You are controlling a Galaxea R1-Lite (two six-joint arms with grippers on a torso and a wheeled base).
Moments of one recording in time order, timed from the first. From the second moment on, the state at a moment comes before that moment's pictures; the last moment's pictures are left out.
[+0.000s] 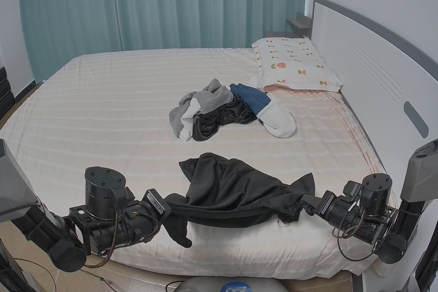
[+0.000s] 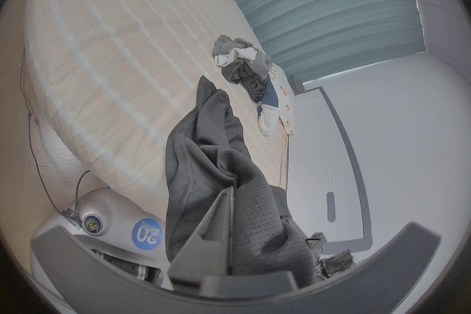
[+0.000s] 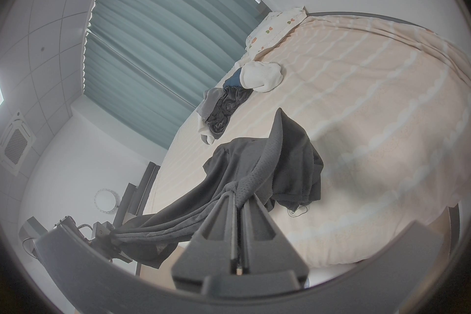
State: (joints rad) left arm -0.57 1.82 -0.34 -1.00 -0.05 -1.23; right arm 0.47 2.05 -0.16 -1.55 0.01 0.87
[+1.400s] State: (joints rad) left arm -0.50 1.73 -0.30 -1.04 -0.05 -1.23; right arm 0.48 2.04 -0.30 -1.55 -0.20 0.87
